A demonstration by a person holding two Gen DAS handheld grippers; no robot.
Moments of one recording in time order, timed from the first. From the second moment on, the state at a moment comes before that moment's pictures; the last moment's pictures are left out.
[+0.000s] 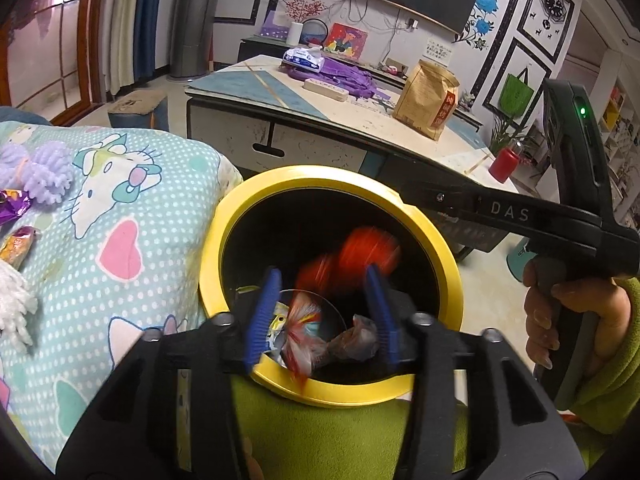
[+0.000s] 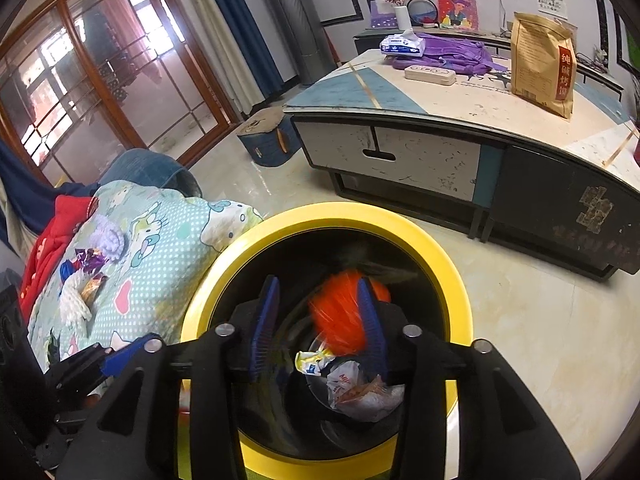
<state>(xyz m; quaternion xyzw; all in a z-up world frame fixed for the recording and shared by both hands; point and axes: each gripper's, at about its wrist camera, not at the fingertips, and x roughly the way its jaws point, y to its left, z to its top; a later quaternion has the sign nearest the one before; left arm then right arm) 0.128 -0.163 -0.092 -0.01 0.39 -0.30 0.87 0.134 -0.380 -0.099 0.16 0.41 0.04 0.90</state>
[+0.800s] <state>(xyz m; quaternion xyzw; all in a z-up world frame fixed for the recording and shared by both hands) 0.112 -0.131 -0.045 -0.03 0.32 -0.23 0.92 0.119 -0.361 -0.065 0.13 0.34 0.06 0.93</state>
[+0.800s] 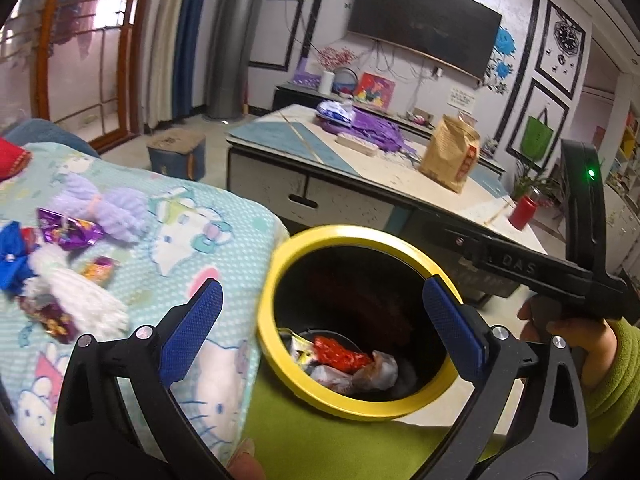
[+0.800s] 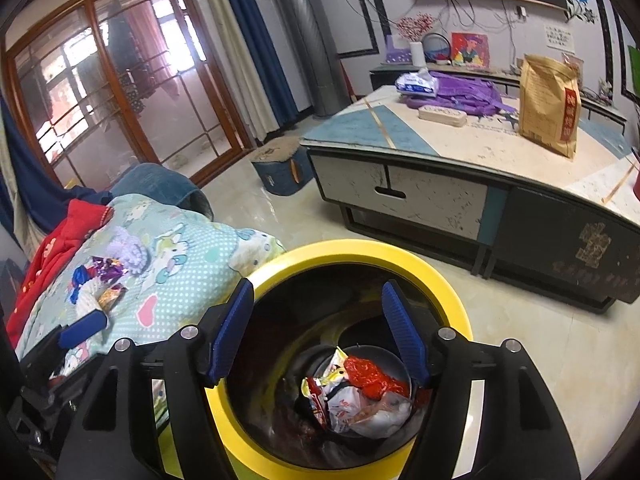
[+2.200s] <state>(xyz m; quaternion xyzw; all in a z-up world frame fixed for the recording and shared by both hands) 0.097 0.008 0.000 -0.09 0.22 -0.04 0.97 0.080 -0.226 -0.032 0.01 0.28 0.23 0.93</state>
